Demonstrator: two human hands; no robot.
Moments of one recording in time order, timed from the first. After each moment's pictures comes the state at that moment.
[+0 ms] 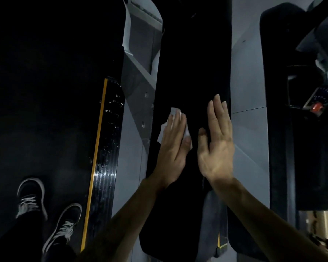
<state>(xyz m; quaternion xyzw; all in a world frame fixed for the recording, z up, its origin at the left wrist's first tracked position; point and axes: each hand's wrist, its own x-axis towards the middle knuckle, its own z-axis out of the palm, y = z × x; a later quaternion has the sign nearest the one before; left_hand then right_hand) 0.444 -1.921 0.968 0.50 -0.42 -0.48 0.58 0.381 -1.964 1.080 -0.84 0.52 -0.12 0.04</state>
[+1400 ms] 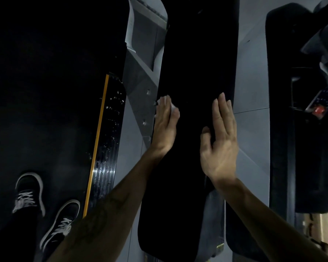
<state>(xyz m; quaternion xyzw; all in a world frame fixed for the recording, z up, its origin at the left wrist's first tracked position) 0.466 -1.974 0.936 0.52 -0.26 -0.58 0.56 0.382 -1.963 1.081 -0.84 0.53 -0.13 0.03</state>
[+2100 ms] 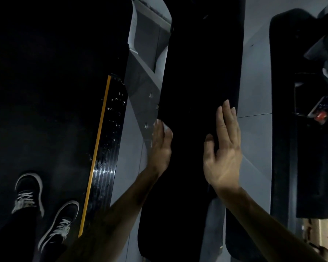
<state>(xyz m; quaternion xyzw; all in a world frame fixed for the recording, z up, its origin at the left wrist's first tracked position) 0.453 -1.931 0.918 0.51 -0.21 -0.63 0.54 0.383 -1.962 1.082 -0.84 0.53 -0.12 0.05</state>
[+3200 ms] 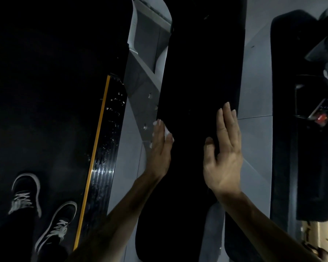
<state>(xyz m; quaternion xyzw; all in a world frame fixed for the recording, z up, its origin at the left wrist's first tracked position) 0.452 -1.929 0.922 0.50 -0.23 -0.62 0.56 0.383 -1.963 1.083 -0.84 0.53 -0.12 0.06</state>
